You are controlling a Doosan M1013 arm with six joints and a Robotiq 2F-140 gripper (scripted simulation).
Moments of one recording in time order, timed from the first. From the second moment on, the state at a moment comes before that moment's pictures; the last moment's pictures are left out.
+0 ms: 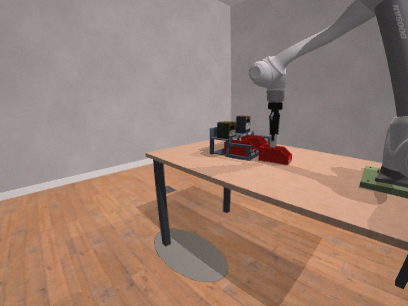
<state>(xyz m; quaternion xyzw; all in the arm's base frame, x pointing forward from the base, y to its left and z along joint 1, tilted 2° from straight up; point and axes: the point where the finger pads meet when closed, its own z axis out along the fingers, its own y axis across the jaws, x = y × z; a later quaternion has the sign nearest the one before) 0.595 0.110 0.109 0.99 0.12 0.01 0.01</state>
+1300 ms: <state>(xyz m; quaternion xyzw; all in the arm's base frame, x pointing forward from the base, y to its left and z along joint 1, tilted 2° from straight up) 0.596 0.110 0.105 0.99 0.12 0.01 0.01</state>
